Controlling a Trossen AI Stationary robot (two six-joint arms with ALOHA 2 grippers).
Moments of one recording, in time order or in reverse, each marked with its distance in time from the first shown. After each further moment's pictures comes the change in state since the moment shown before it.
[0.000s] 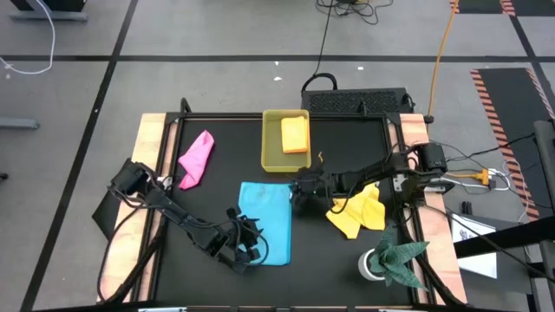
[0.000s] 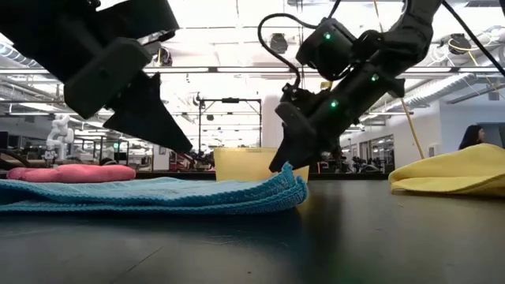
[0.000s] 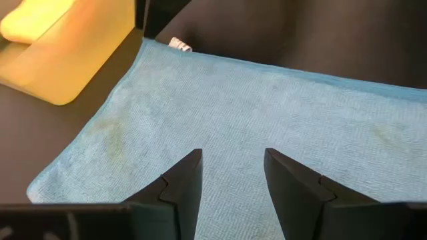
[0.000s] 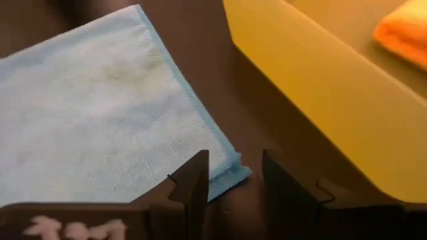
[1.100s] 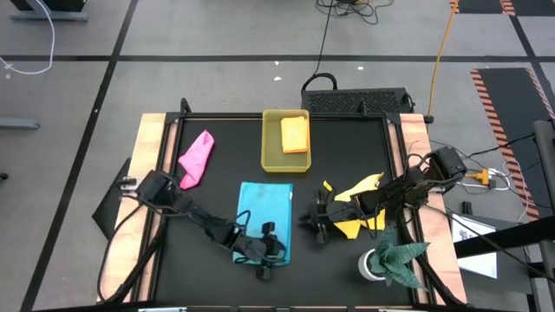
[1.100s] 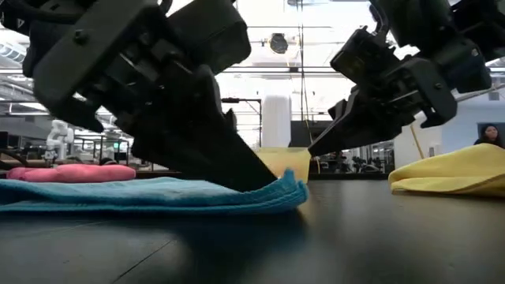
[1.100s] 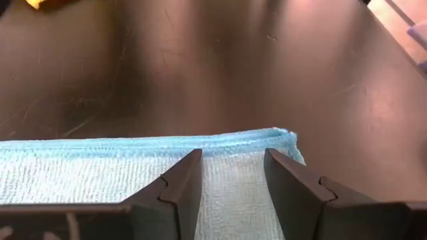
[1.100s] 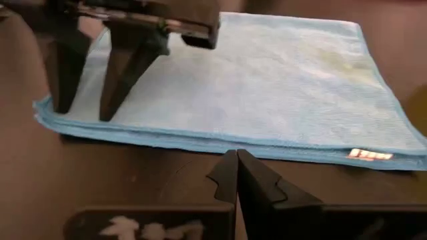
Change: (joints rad) left arm 0.114 0.204 0.000 0.701 0.605 0.443; right arm 0.289 -0.130 -0.236 0.292 -0.104 -0.349
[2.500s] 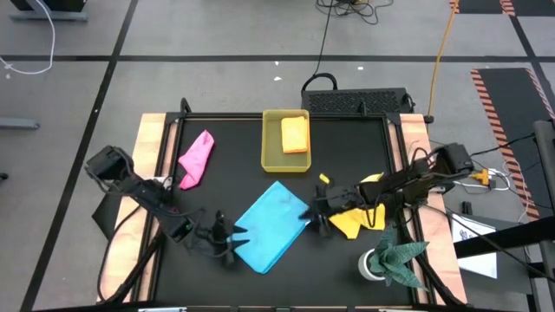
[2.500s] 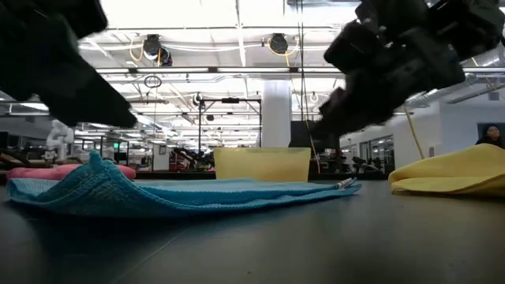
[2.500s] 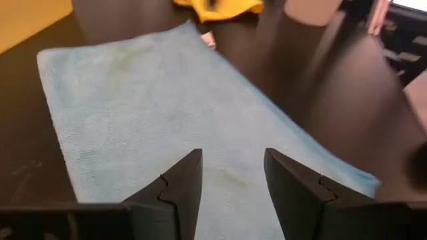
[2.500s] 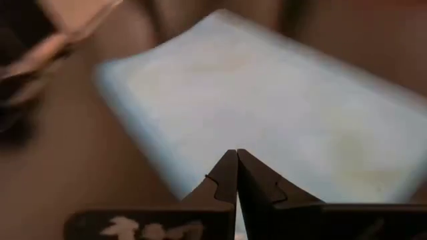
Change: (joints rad) left arm -0.216 -0.485 -0.428 -0.122 -0.461 -0.417; right arm -0.110 -0.082 0.001 -0.052 -0.284 0.012
